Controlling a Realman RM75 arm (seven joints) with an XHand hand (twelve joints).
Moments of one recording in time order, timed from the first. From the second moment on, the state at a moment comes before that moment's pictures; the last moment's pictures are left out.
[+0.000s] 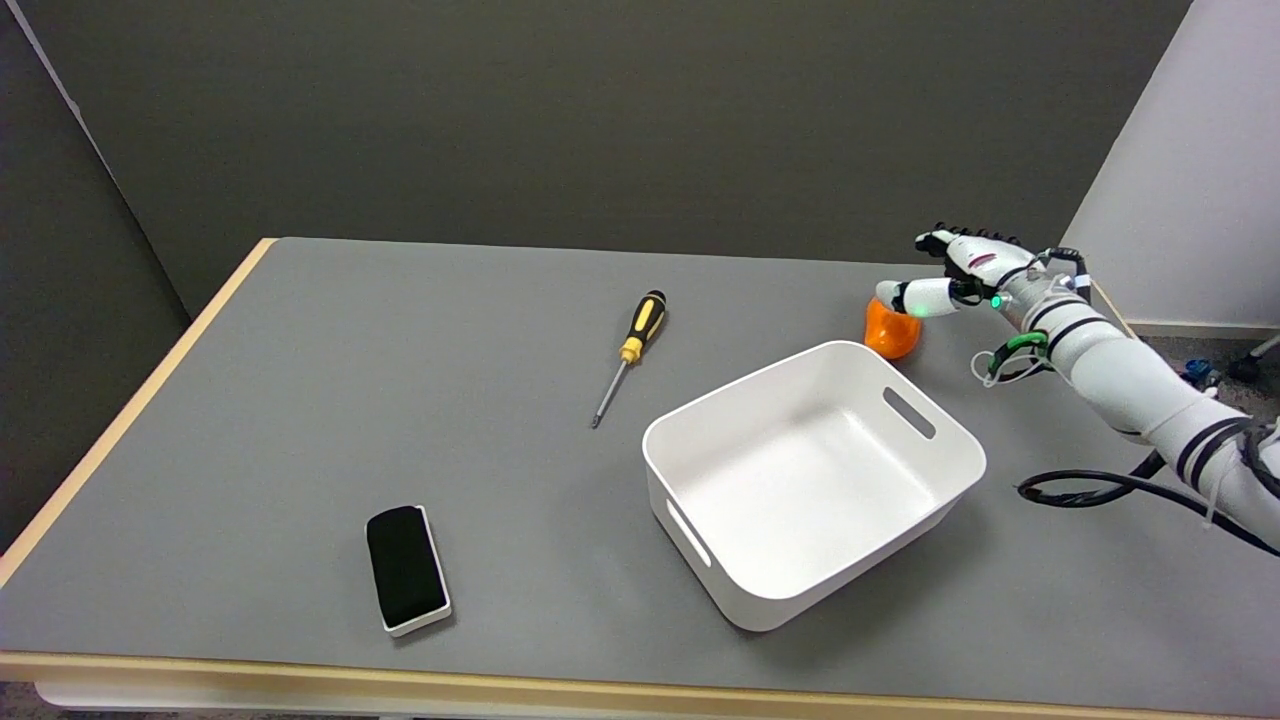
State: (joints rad) arm 0.40 -0.74 -1.92 0.91 1.62 0.13 -0.52
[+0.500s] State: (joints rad) arm 0.38 -0.78 -1.95 0.92 1.62 0.16 -0.53
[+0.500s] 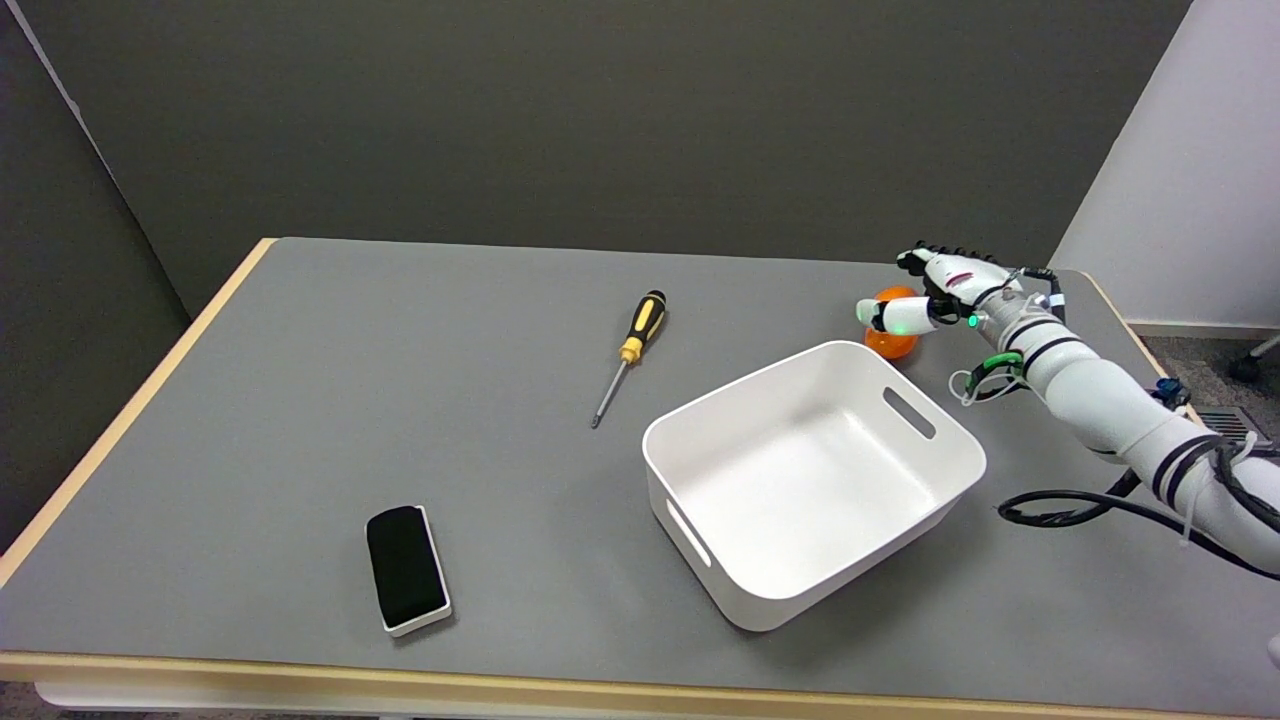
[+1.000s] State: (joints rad) arm 0.37 -0.82 -1.96 0.93 1.63 0.18 -0.53
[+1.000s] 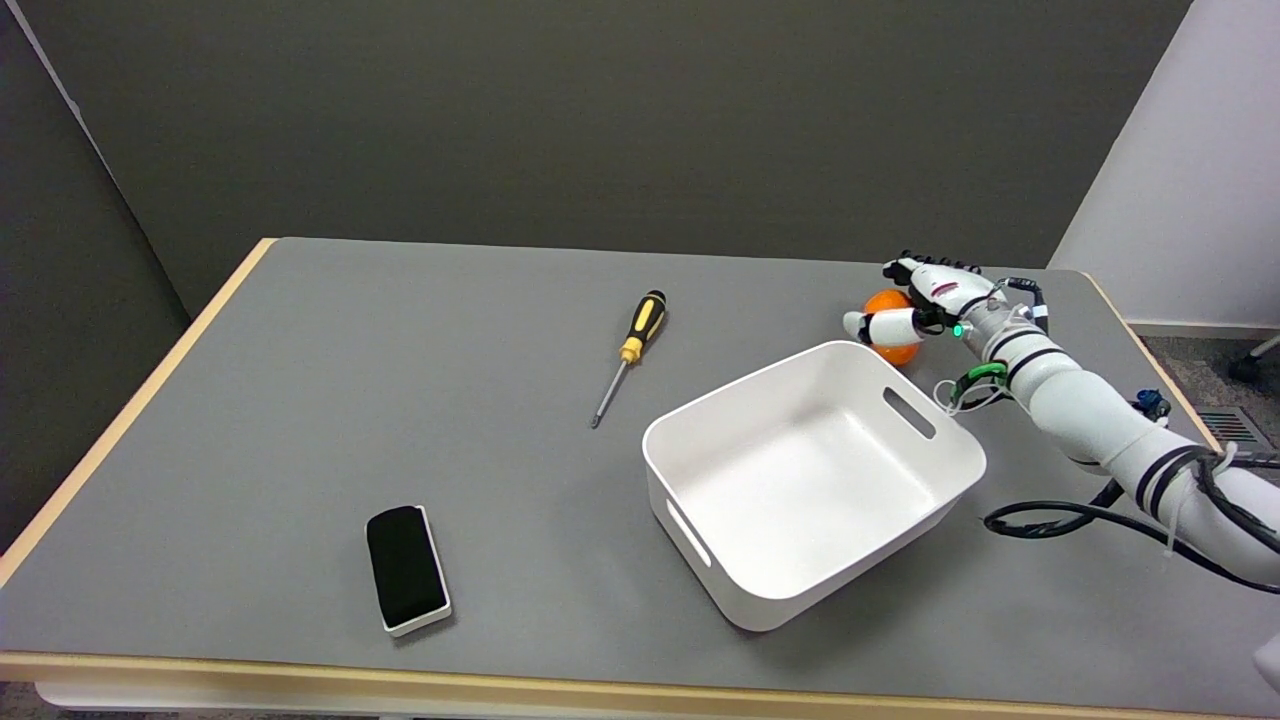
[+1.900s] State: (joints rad) arm 0.38 -0.83 -1.95 0.97 1.60 0.19 -0.53
